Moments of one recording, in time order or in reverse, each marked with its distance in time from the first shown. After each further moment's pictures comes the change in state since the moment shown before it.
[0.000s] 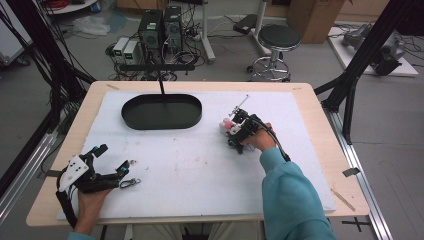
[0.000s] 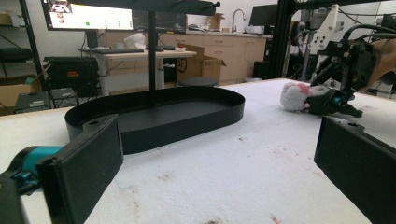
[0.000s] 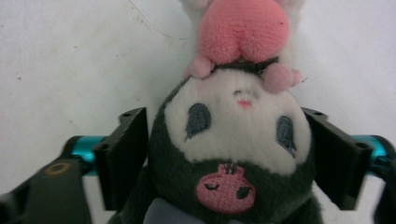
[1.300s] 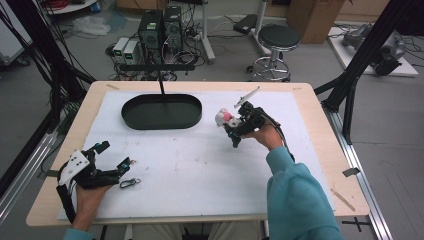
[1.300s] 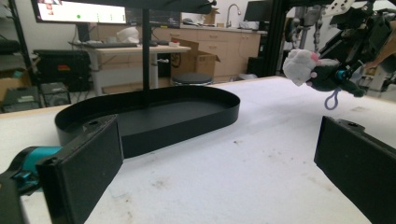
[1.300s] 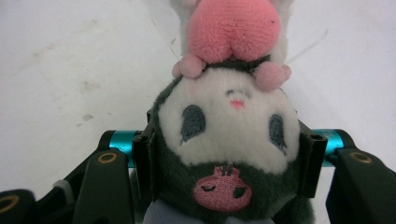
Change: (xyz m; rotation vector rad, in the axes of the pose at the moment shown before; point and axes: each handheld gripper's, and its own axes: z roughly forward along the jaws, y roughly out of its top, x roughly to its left) left arm 0.004 0.014 0.011 0.043 -0.048 -0.036; right arm 0.007 0.002 -0.048 -0.241 0.101 -0.065
